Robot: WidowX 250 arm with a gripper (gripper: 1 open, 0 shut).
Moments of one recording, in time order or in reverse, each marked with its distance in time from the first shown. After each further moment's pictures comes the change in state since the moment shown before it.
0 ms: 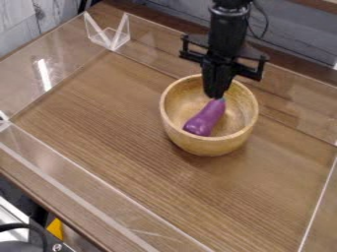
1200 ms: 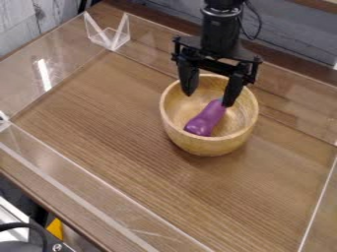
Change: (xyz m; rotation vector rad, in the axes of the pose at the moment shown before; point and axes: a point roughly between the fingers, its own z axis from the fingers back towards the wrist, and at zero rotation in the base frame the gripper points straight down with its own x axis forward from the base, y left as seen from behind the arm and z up) arm -0.011 0.002 -0.009 0.003 0.018 0.019
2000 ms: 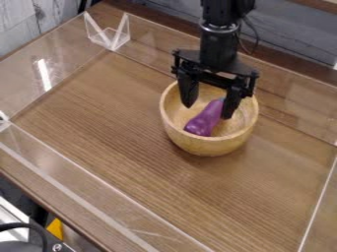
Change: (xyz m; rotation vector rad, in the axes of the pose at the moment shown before) arm -0.002 -0.001 -0.018 -0.009 0.012 -0.020
